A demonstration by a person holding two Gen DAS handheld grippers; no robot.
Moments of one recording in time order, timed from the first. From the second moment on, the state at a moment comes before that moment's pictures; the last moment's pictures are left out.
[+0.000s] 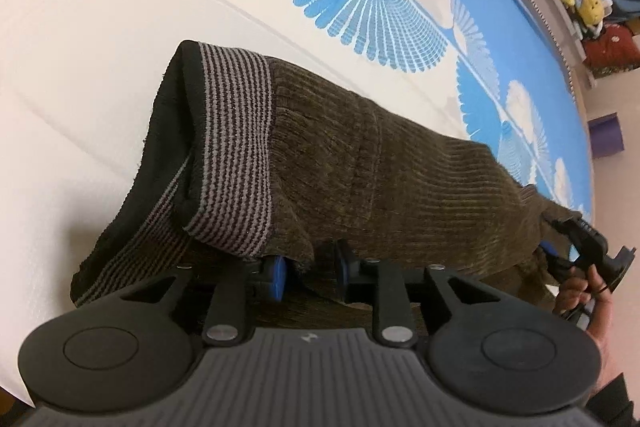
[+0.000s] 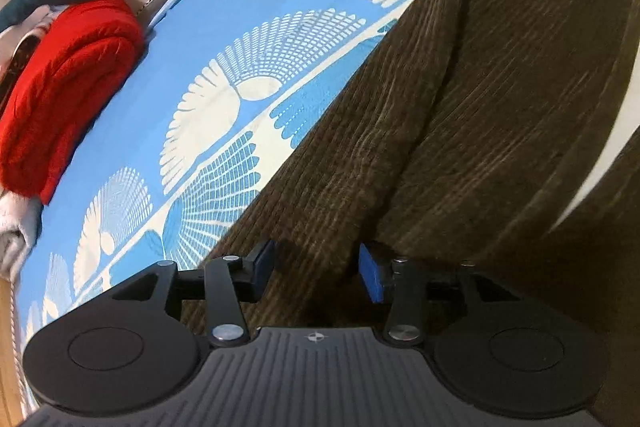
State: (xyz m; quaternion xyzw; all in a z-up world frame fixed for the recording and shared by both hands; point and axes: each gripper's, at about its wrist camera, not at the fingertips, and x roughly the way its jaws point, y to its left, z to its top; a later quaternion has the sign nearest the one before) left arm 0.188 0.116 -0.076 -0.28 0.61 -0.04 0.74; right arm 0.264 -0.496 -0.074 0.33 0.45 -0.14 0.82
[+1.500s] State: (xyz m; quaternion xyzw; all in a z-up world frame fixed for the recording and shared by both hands) left arm 0.170 0.132 -0.059 -0.19 0.61 -0.01 0.77; right arm 0.028 -0.680 -0.002 0.40 0.38 -0.29 0.78
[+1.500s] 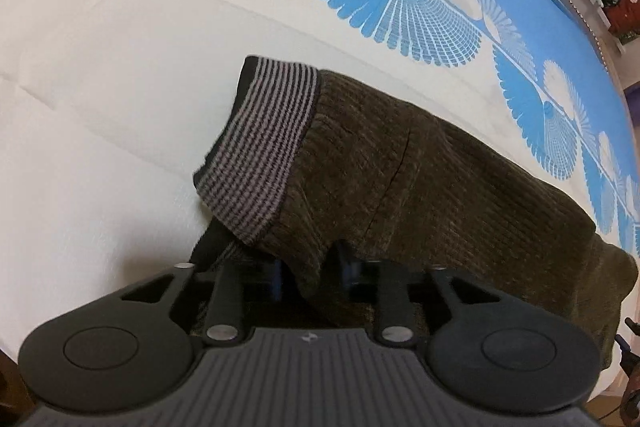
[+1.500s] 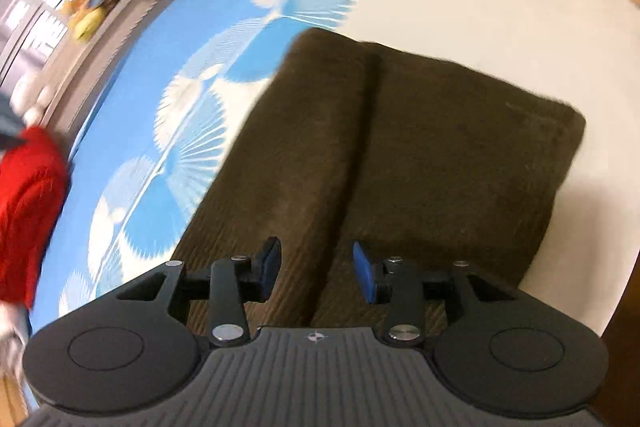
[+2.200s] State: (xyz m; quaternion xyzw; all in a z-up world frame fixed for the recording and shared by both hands) left arm 0.174 0.126 -0.048 -0.17 0.60 -0.01 0.78; right arm 0.087 -0.655 -0.043 0.33 0.41 -0.27 0.81
